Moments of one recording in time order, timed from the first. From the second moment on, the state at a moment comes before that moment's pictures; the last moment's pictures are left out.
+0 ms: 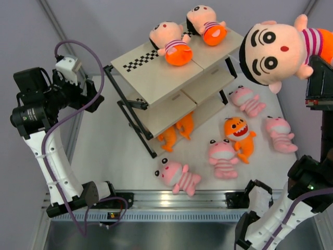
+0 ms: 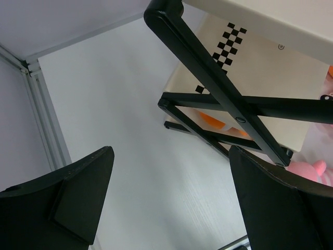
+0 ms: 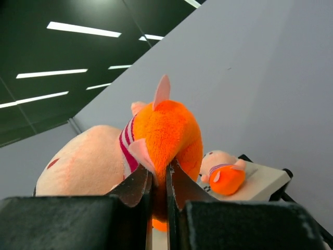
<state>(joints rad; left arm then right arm) 0.33 1.26 1.99 -1.28 0.67 0.37 -0.61 0.74 1.70 -0.22 -0.49 1.13</state>
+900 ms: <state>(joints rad) 0.33 1.25 2.02 -1.28 0.65 0.34 0.30 1.39 2.09 -0.30 0.12 0.70</state>
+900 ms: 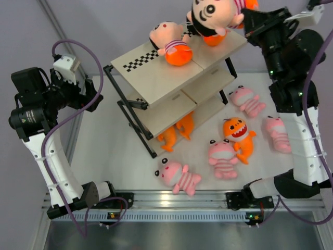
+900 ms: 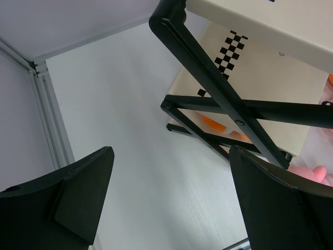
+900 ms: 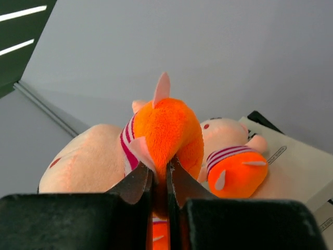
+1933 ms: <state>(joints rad) 0.33 1.25 2.00 -1.28 0.71 0.35 1.23 1.83 2.07 0.55 1.16 -0.34</state>
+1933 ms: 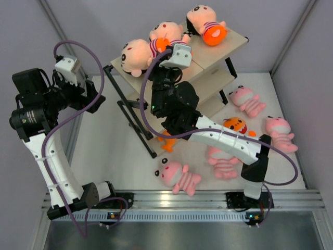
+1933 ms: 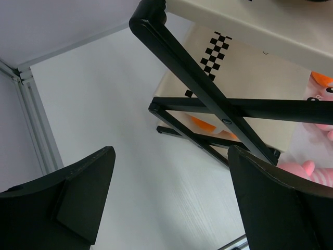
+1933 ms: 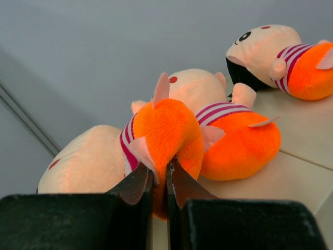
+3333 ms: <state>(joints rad) 0.33 1.22 1.93 -1.28 0.67 0.40 0.74 1.58 2.37 -0.55 -0.13 -0.09</state>
